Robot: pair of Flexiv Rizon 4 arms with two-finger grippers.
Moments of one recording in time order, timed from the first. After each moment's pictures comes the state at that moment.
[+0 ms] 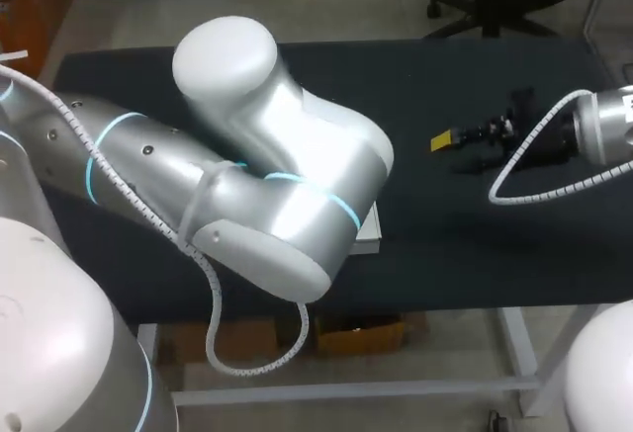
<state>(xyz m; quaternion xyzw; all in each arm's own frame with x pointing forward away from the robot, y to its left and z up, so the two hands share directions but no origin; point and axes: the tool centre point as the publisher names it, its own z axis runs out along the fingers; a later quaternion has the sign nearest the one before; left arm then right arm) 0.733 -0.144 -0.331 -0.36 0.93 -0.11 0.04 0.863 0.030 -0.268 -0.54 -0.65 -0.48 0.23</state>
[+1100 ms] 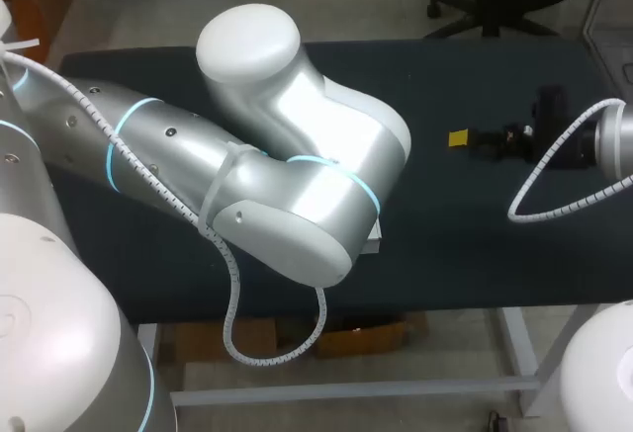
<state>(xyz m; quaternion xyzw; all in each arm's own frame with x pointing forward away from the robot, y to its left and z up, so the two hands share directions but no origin) 0.730 -0.151 -0.334 -0.44 0.89 -0.09 0.02 0.873 0.001 -0.254 -0.51 -0.66 -0.54 0.11</state>
